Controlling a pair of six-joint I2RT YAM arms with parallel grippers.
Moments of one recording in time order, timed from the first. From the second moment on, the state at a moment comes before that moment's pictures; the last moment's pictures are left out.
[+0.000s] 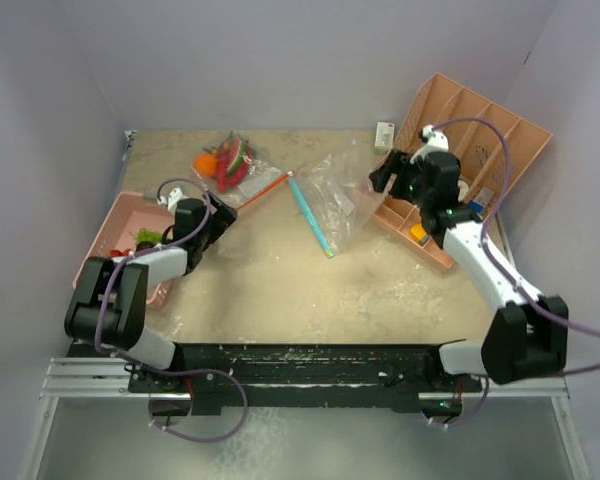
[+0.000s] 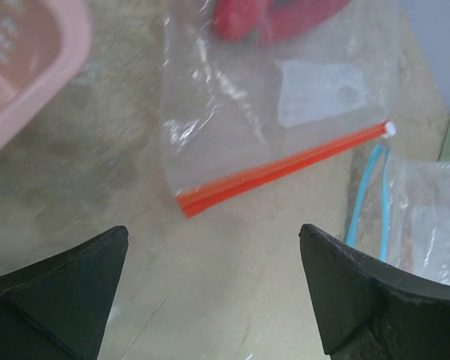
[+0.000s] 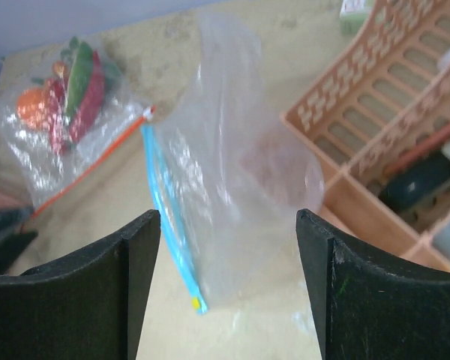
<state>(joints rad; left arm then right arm) -0.17 1.49 0.60 0.32 -0.11 -0.90 0.20 1.40 1.10 -0.06 -0.07 0.38</state>
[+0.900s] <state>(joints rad) -0.18 1.89 0.91 0.52 -0.17 -1.08 0.20 1.03 0.73 -0.18 -0.18 0.42</state>
